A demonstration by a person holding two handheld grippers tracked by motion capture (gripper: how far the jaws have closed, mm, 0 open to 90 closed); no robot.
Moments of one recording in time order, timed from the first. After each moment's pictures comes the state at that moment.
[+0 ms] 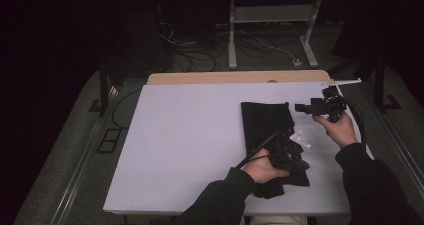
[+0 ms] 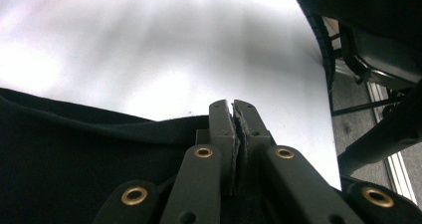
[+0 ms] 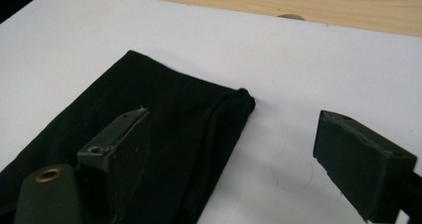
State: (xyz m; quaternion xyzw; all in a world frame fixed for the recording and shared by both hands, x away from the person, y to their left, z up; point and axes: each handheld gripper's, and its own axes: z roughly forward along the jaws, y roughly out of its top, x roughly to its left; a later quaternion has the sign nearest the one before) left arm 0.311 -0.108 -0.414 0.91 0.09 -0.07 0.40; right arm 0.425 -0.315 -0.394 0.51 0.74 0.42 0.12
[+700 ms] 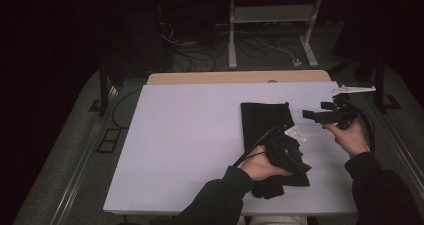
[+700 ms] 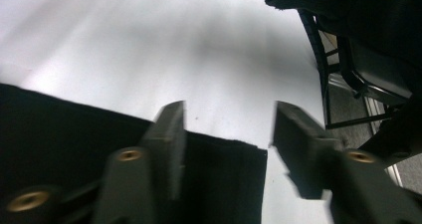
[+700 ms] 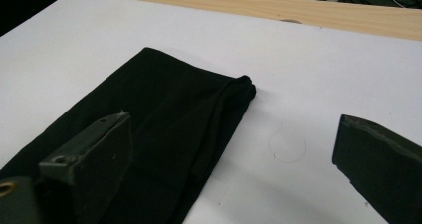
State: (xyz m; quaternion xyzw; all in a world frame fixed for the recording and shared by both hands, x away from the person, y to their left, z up) left arm 0.316 -0.090 -0.400 0.89 0.13 -0.08 0.43; right arm 0.393 -0.329 -0.389 0.49 0.74 0.44 0.13
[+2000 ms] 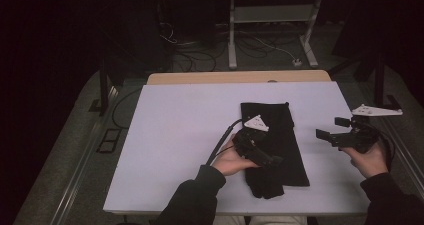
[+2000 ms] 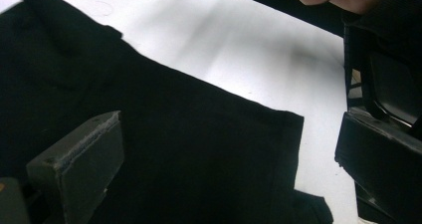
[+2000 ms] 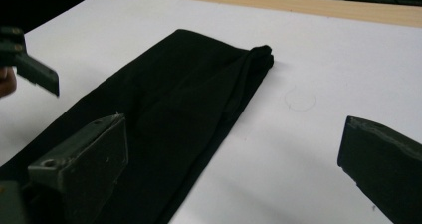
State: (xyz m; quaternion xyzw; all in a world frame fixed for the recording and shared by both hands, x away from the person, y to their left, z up) left arm 0.330 -0.009 -0.392 0.87 0.19 -0.03 0.46; right arm 0.319 -0.346 -0.387 0.47 0.74 0.46 0.14
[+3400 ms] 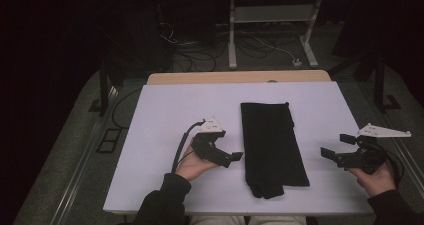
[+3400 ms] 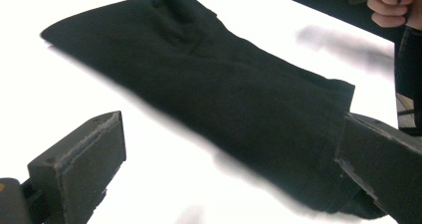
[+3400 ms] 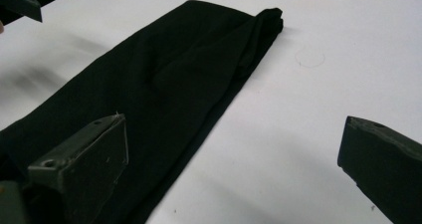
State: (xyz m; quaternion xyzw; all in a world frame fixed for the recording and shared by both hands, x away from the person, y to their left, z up) left arm 0.322 0.096 -0.401 0.83 0.26 0.04 0.49; right arm 0.275 -0.350 -0.406 0.47 0.74 0.46 0.15
